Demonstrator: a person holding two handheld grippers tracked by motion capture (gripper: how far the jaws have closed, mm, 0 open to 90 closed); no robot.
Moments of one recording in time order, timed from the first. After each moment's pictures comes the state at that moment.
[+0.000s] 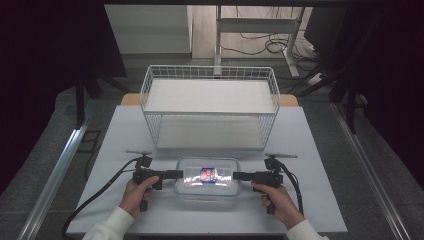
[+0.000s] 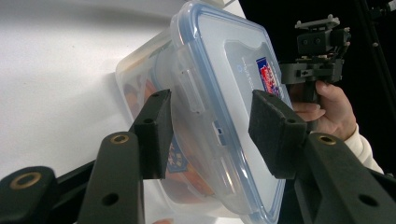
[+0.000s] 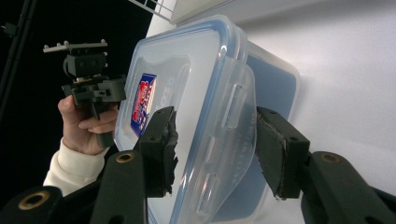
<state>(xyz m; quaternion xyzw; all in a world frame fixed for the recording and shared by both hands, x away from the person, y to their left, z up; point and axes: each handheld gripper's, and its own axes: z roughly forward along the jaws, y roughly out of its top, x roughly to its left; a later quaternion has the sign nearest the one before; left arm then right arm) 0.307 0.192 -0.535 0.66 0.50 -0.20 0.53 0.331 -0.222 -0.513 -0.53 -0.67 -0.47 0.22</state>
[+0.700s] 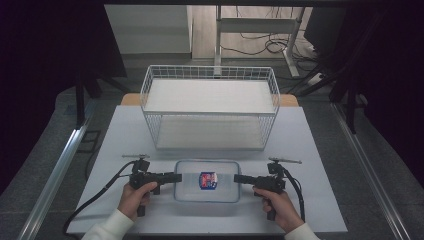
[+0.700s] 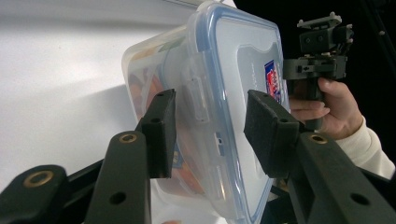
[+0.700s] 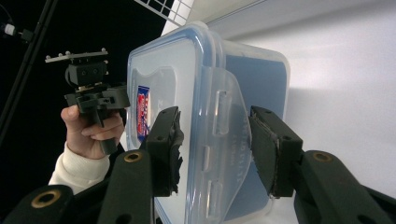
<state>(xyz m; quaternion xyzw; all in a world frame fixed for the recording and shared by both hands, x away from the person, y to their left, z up) 0.286 0.191 -0.521 0.67 0.48 -0.17 0.53 0.312 -0.225 -0.508 -0.52 -0.66 -0.50 0.20</state>
